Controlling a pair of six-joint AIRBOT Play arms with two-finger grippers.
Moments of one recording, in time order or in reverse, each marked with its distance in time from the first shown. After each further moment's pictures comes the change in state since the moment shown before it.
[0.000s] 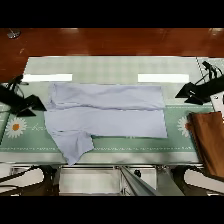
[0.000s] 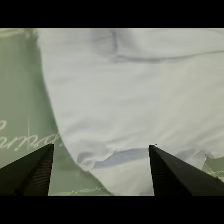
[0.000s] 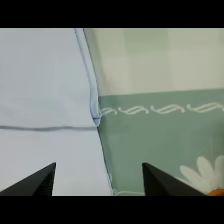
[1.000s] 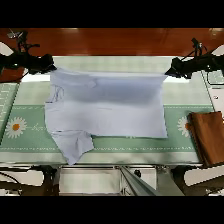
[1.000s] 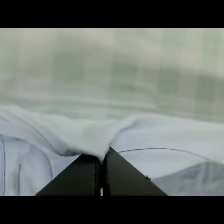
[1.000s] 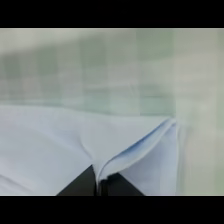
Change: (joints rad) left arm -0.260 -0.249 0.461 -0.166 0.380 -0.100; right arm 0.137 -0.354 0.441 0.188 -0.095 0.035
